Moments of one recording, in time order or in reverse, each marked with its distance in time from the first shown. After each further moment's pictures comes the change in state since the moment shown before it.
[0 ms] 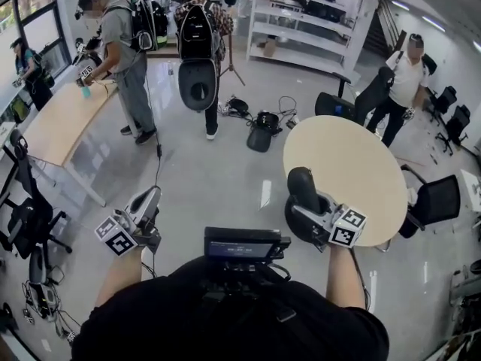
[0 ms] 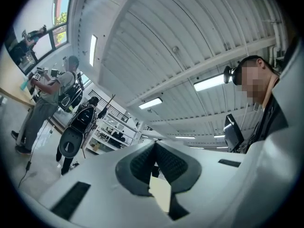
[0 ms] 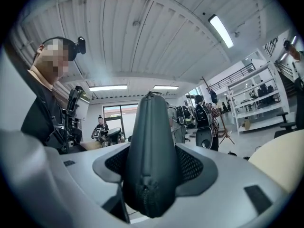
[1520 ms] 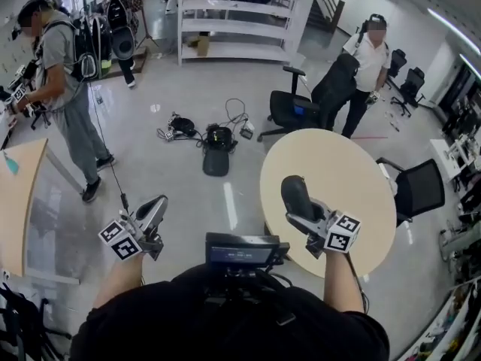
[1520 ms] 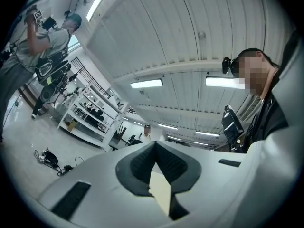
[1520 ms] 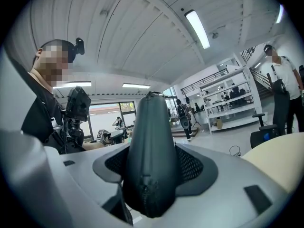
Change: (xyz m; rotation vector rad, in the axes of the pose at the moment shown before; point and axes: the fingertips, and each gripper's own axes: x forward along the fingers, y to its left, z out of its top) left arm 0.358 0.317 -0.058 -0.145 0.205 -0.304; right arm 0.145 -0.316 0.054 0.067 0.003 -0.319
